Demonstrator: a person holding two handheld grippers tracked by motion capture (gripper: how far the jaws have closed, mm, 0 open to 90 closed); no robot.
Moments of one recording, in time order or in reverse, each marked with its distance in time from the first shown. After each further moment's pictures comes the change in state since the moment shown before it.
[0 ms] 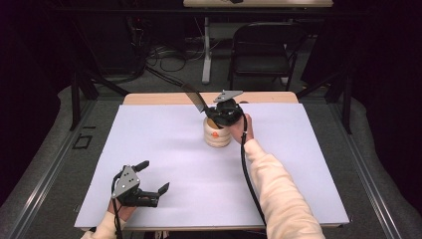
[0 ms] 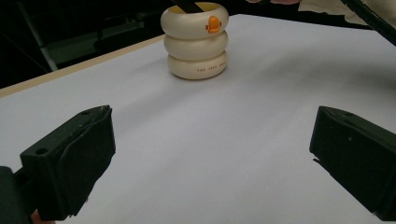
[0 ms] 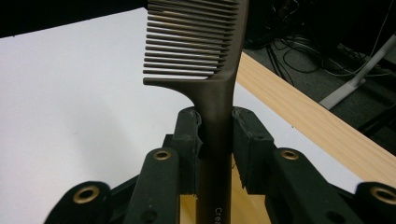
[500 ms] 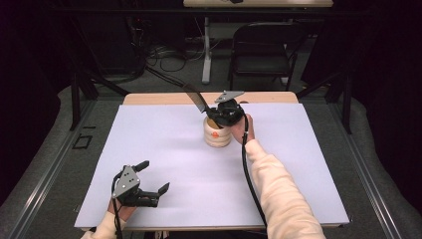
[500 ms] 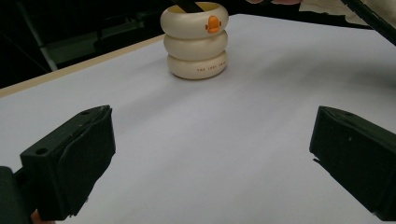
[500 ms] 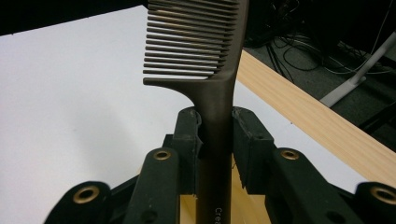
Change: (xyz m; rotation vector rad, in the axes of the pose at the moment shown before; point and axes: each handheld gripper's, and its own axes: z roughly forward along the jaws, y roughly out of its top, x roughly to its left) left arm 0.000 0.000 0.000 0.000 0.001 0.000; right arm -0.002 -0.003 -0.001 0.005 0.000 0.008
